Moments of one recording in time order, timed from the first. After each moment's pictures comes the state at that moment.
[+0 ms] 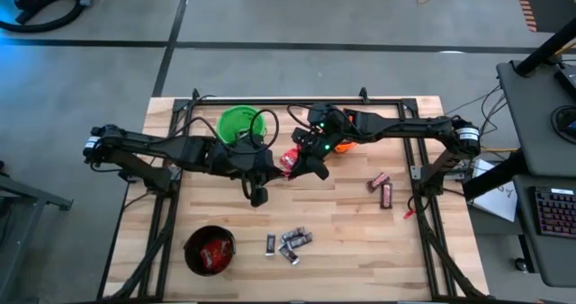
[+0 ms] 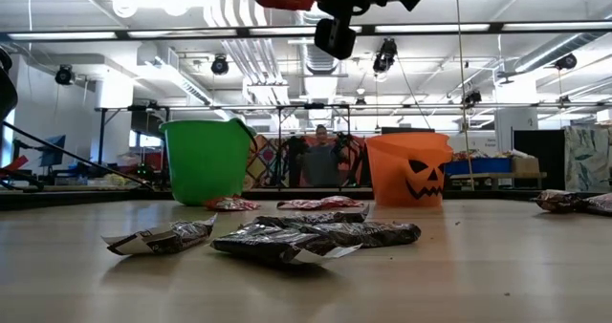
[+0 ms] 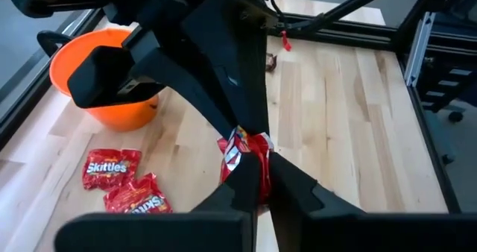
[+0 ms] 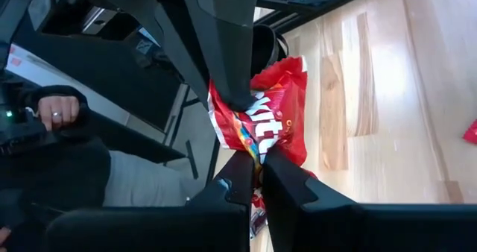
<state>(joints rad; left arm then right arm) -0.16 1.39 1.34 -0.55 -0.20 -0.23 -0.20 1.65 1.38 -0.25 -0.78 0.40</state>
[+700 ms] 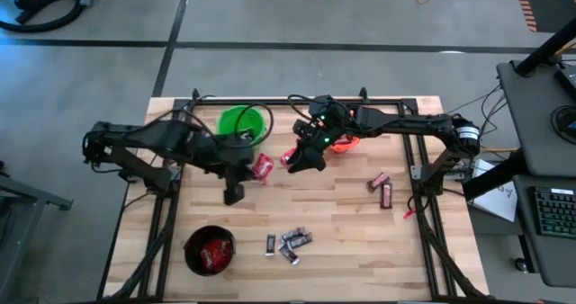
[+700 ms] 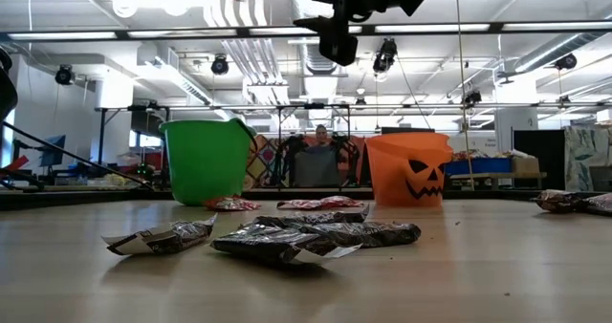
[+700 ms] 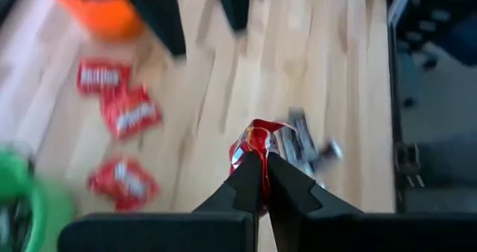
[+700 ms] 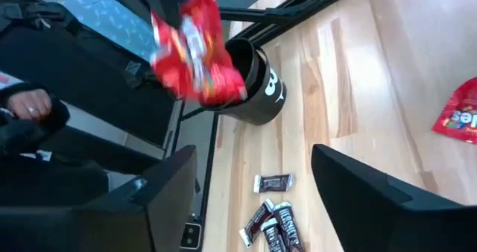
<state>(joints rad) -0.18 1.39 1.63 -1.11 -0.09 -0.38 -0.25 1.65 1.38 -0.26 -0.77 0.46</state>
